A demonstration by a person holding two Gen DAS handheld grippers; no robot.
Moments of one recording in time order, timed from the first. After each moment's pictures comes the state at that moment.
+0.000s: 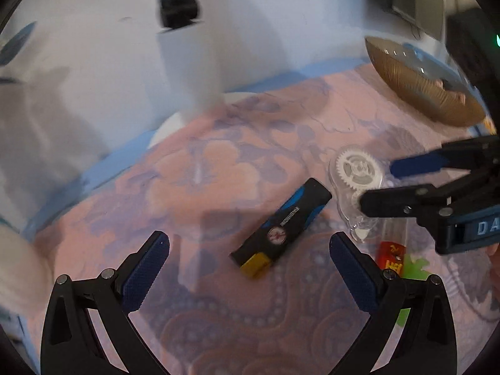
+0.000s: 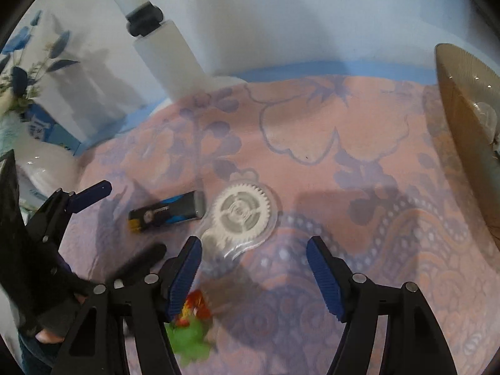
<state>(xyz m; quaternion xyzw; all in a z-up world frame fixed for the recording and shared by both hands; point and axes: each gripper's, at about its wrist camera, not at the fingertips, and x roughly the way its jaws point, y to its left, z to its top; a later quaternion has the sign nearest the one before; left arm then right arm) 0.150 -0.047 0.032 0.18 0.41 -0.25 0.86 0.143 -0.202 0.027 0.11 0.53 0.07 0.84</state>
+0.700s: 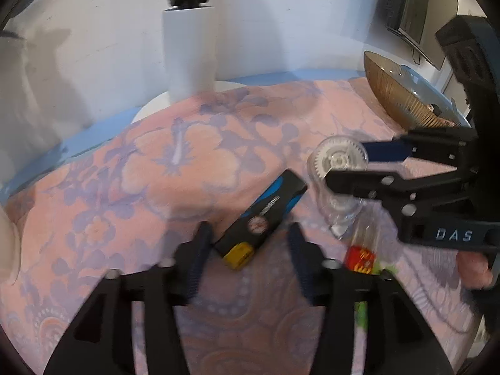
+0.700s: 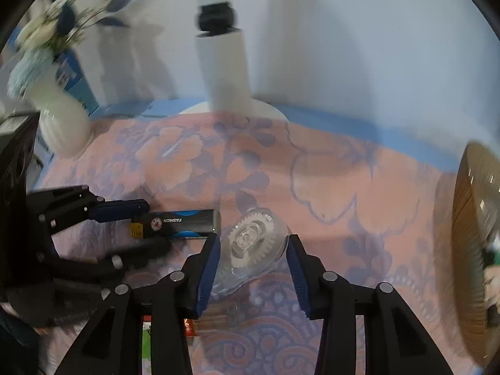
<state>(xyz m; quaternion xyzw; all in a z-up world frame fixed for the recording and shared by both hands) 0.148 -0.048 0.031 0.09 0.45 -0.27 0.85 0.152 -0.185 0.039 -0.01 0.49 0.12 0.86</state>
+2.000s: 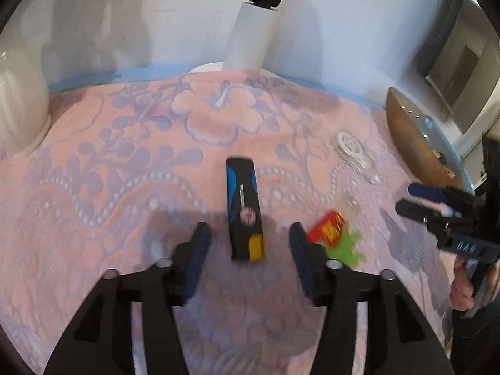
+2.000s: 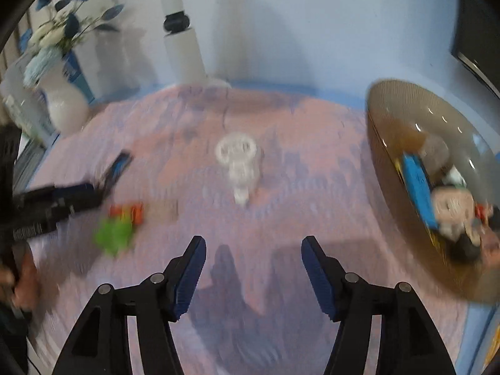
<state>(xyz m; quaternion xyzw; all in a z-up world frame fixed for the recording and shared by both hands) 0.087 -0.015 0.037 -0.05 0.47 -0.18 0.86 0.088 -0.254 0.044 -0.02 0.49 0.11 0.87</state>
